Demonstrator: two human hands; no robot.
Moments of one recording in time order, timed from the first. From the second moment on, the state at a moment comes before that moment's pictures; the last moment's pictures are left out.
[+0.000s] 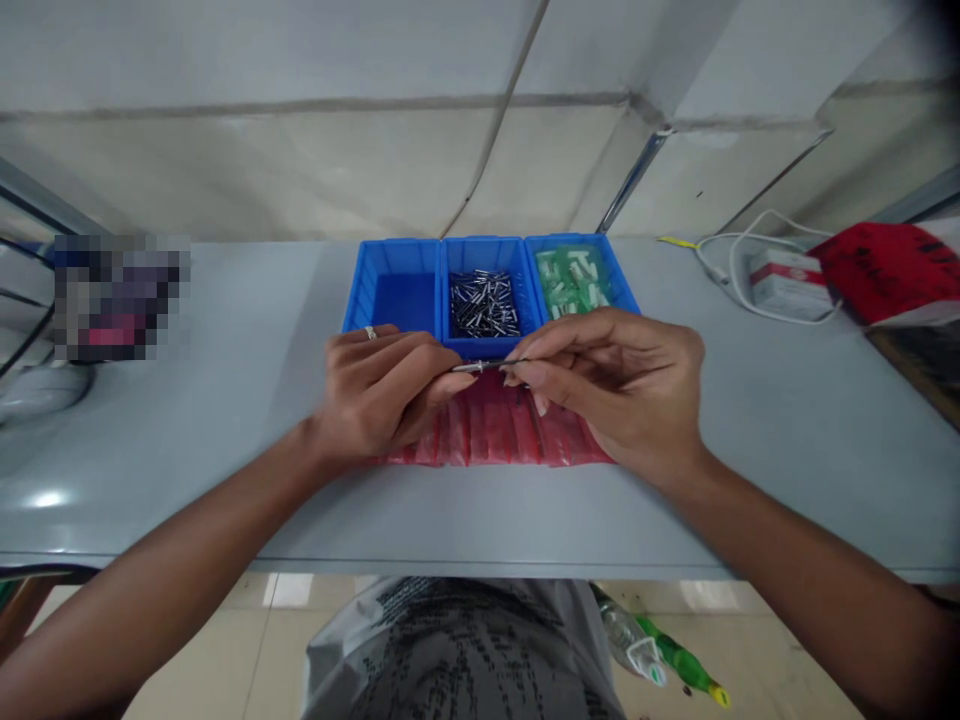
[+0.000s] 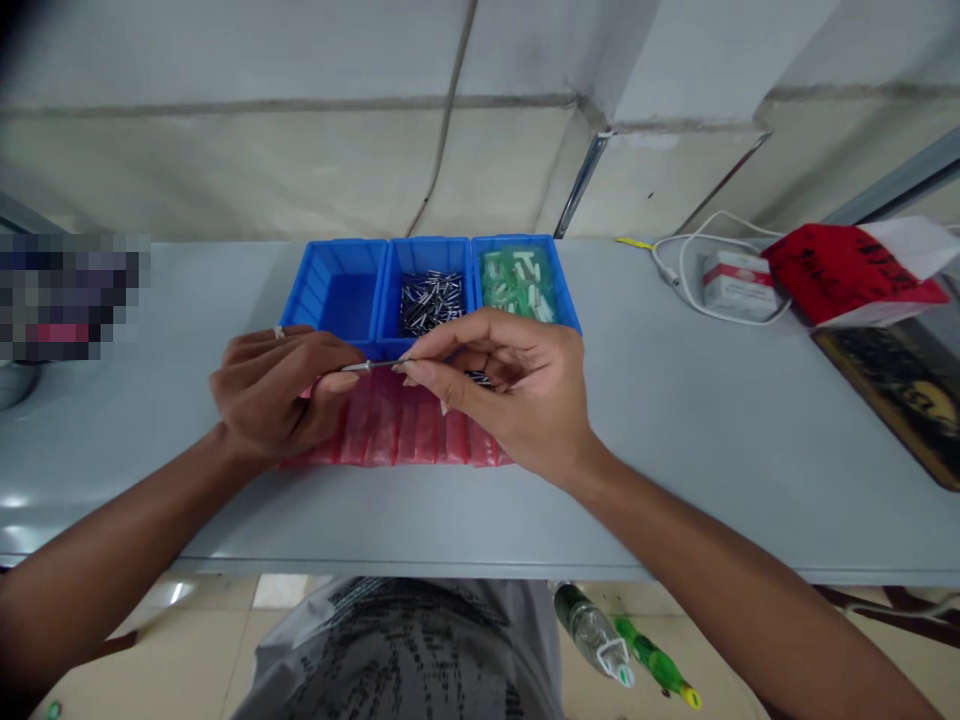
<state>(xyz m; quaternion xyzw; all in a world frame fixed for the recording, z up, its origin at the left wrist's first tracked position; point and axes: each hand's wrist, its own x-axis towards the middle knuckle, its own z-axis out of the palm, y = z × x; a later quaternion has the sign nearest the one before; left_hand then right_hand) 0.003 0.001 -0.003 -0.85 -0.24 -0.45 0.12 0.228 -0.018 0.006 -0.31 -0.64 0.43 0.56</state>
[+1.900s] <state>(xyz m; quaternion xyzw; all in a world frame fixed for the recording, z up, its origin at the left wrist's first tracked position) 0.003 0.001 -0.007 -0.90 -0.17 -0.37 0.18 0.229 -0.019 0.009 -0.36 -0.69 0.43 0.46</state>
